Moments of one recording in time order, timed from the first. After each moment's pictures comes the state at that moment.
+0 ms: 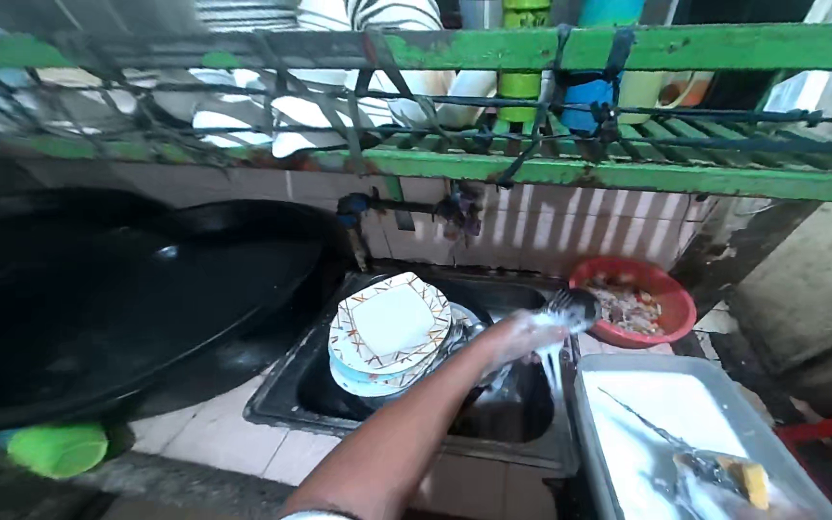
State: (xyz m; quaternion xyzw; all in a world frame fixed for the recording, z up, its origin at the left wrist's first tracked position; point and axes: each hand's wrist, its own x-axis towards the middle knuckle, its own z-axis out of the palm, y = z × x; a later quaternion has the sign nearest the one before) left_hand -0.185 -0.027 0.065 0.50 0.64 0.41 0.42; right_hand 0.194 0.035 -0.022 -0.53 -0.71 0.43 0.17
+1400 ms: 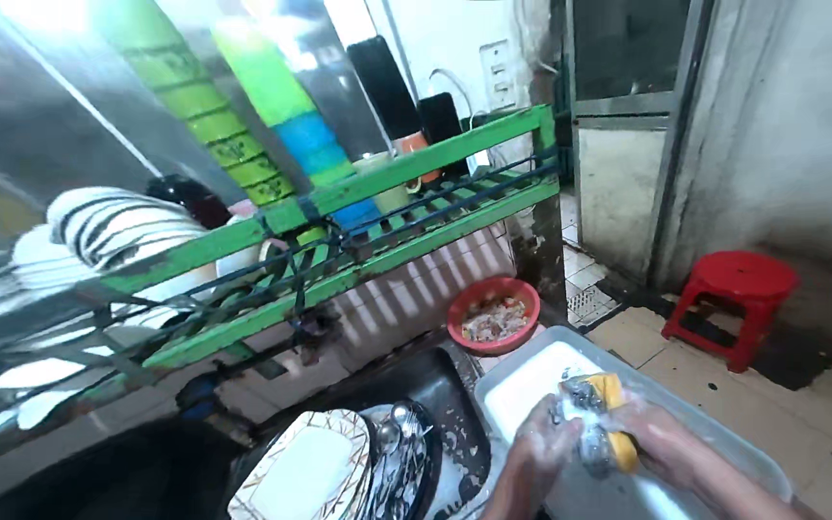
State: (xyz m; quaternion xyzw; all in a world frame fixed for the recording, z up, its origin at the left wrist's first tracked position) left_hand -0.003 -0.043 0.045 0.51 0.59 0.35 0.53; right_hand 0.176 -0.004 0.047 -0.49 -0.48 0.65 0.32
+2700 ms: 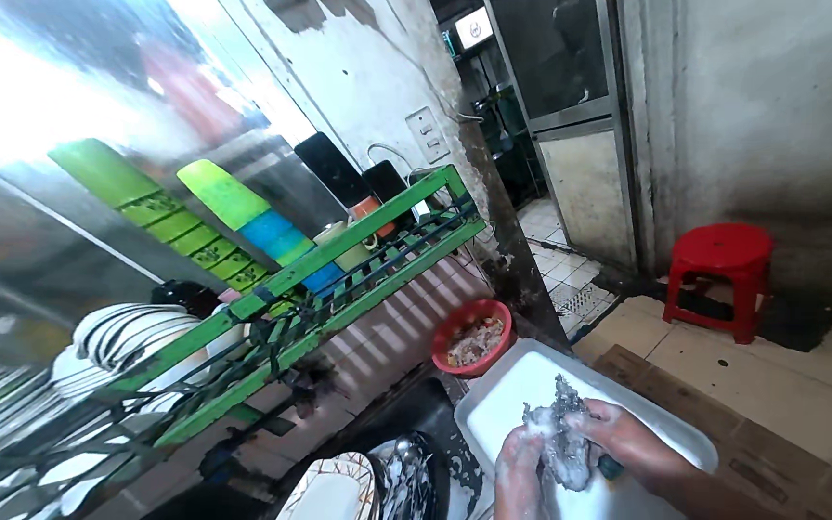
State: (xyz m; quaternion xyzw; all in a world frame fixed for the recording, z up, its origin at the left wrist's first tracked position) left_hand 0.063 -0.075 0.039 0.34 0.57 0.58 0.48; right_hand 0.219 -0.016 0.025 -0.44 -0.47 0.68 0.35
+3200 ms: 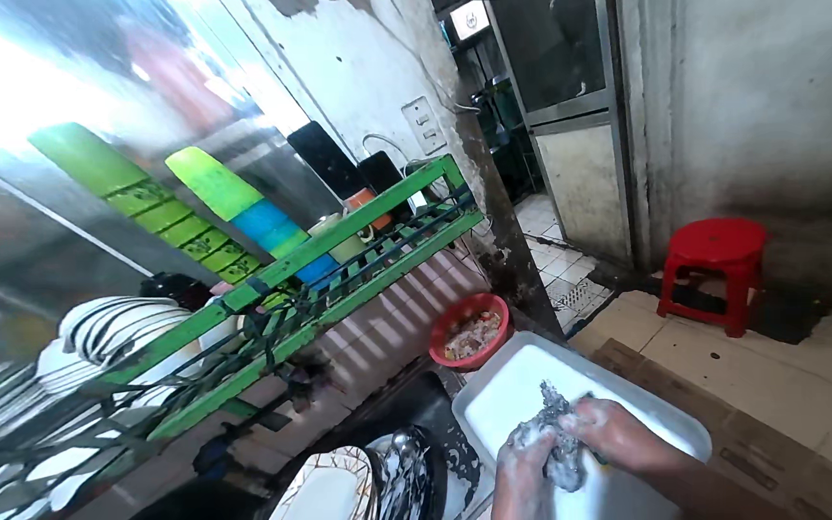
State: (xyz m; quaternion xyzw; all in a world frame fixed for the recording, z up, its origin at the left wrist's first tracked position) left_hand 0.062 -0.080 0.043 0.35 0.61 0.51 0.49; right_hand 0.220 -0.020 0.042 -0.46 -0.70 0.50 0.22
